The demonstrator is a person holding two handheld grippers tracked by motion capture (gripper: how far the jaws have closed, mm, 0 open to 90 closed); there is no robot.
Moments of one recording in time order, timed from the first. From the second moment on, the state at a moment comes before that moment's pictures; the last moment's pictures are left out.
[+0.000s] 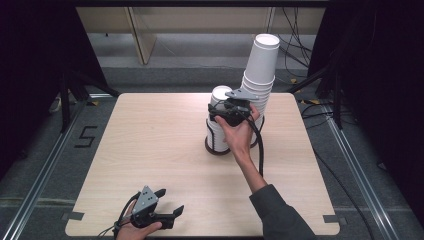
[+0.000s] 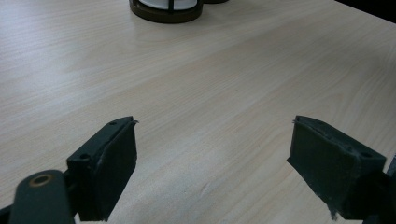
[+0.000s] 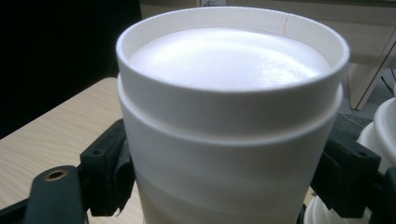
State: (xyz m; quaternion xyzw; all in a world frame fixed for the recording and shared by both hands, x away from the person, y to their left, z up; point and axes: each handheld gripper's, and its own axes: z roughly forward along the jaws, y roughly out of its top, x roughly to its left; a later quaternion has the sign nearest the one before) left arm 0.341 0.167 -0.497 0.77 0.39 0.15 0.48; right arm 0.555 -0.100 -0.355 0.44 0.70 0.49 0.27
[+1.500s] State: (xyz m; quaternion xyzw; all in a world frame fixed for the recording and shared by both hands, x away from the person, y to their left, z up) left arm 0.342 0.166 -0.499 0.77 0.39 0.15 0.48; right arm 0.483 -0.140 -0.279 0.35 0.70 0.55 0.28
